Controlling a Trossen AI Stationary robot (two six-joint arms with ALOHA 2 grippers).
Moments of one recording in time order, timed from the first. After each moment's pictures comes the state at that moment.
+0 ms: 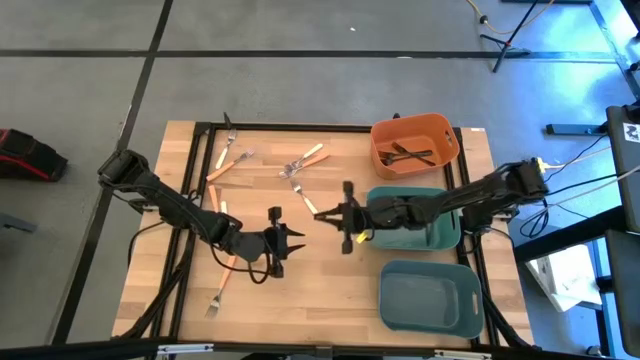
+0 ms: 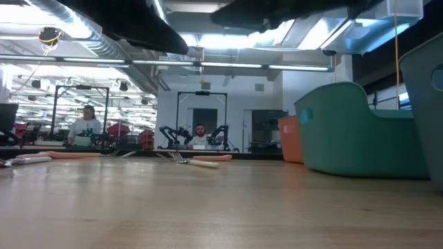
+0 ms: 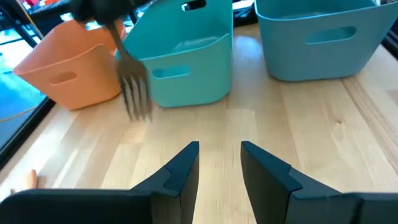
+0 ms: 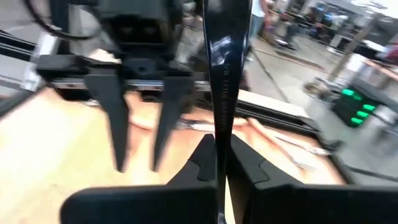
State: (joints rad) left arm -0.45 1.42 0.74 0.17 -0.61 -0.08; right arm 0.20 1.54 0.92 0.41 0.25 -0.26
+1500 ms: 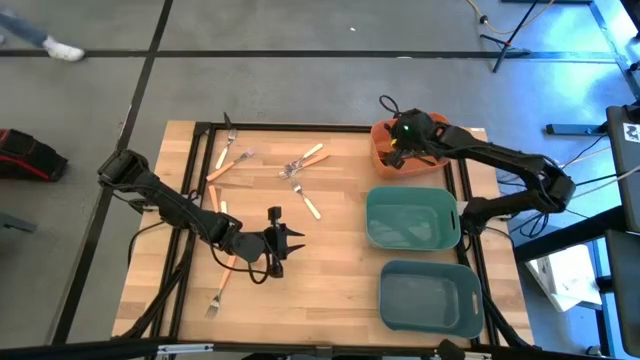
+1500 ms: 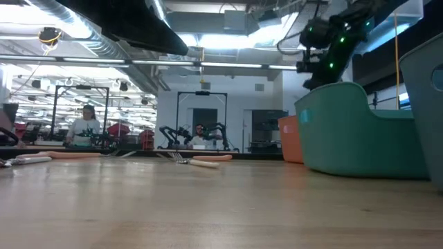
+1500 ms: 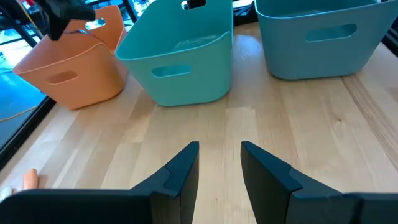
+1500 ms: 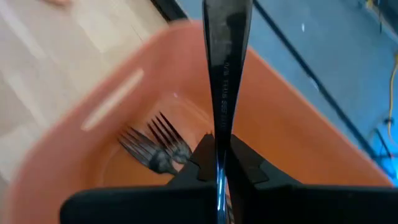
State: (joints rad) left arm -0.45 1.42 0.74 0.16 -0.61 -0.08; right arm -0.64 1.30 0.92 -0.56 0.29 -0.16
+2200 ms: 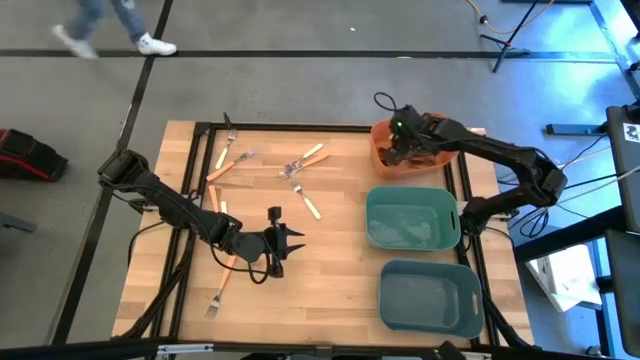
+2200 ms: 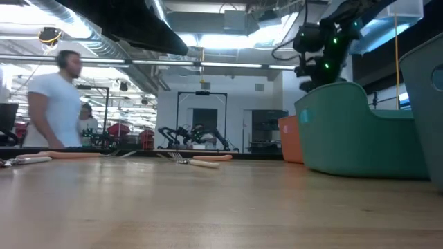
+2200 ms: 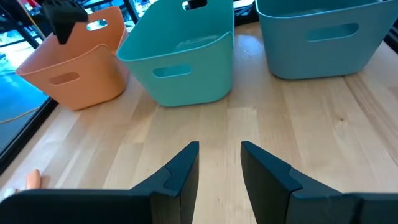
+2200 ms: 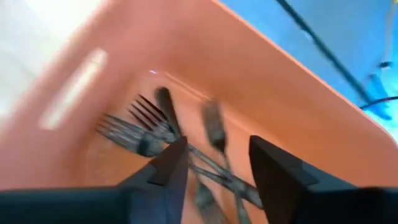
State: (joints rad) left arm -0.45 1.42 0.74 0.16 -0.61 -0.07; right arm -0.63 1.38 1.03 -0.72 0.32 0.02
